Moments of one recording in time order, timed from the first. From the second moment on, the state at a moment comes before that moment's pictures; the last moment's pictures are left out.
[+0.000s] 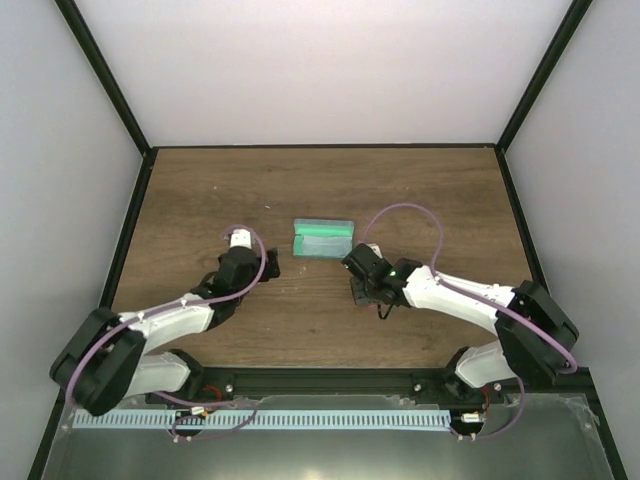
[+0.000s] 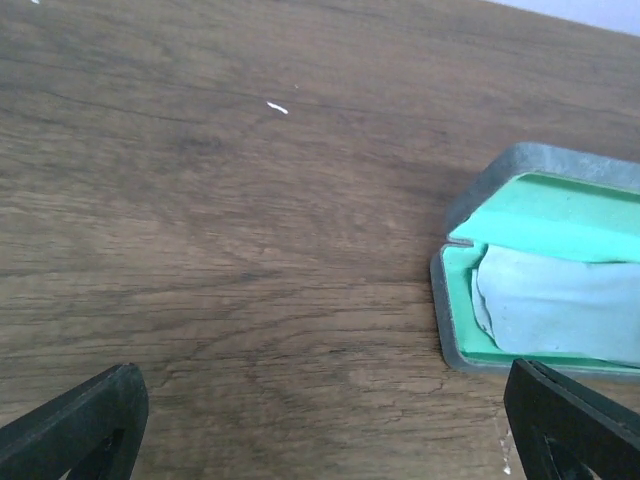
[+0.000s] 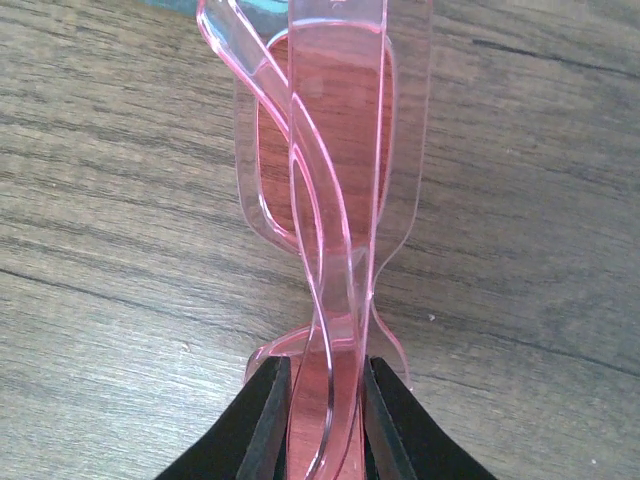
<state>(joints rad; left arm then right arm) -0.62 1.22 0.39 0.26 -0.36 -0.50 0.85 1.39 0.79 -0.57 0.25 0.57</state>
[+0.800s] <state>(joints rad) -0.26 1.98 0.76 0.67 0.29 -0.51 0.82 1.34 0.77 -0.52 0.21 0.53</state>
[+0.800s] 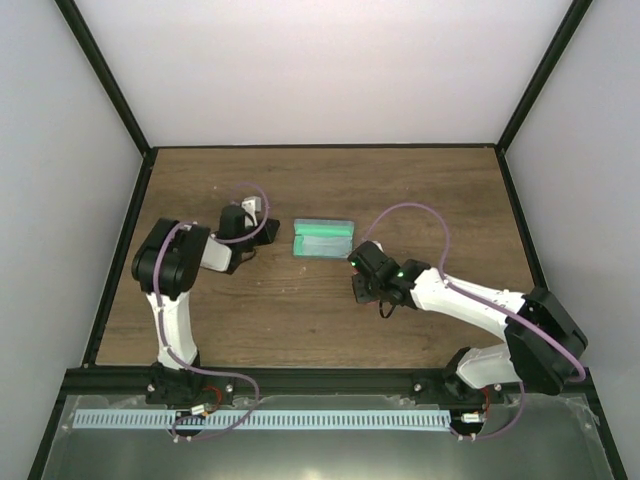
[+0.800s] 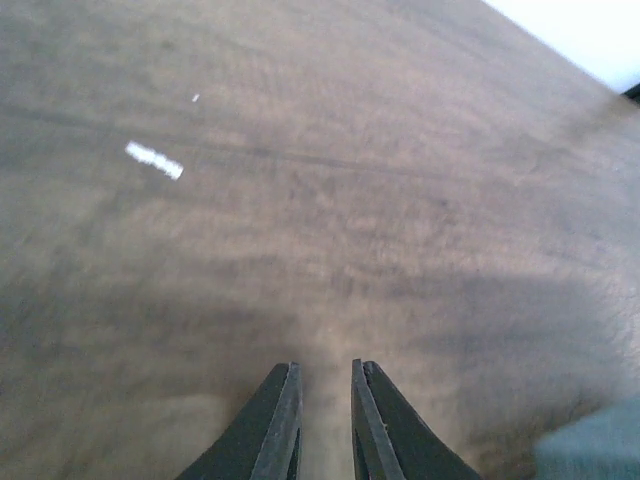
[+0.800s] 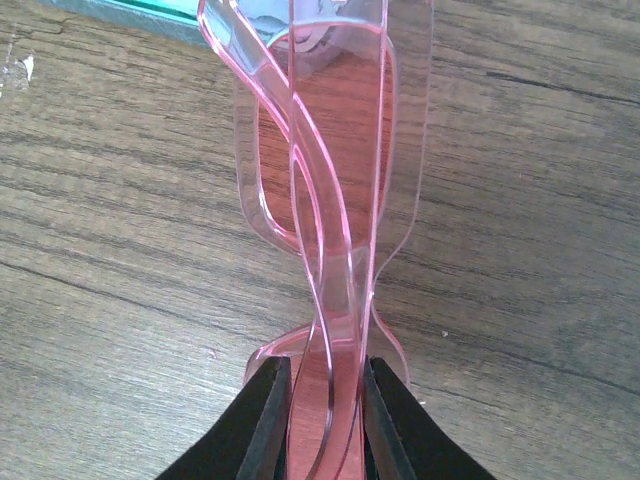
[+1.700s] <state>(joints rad) -0.28 2.12 0.83 0.86 0.74 -0.37 0.82 1.32 0.75 -0.49 0.19 0.52</state>
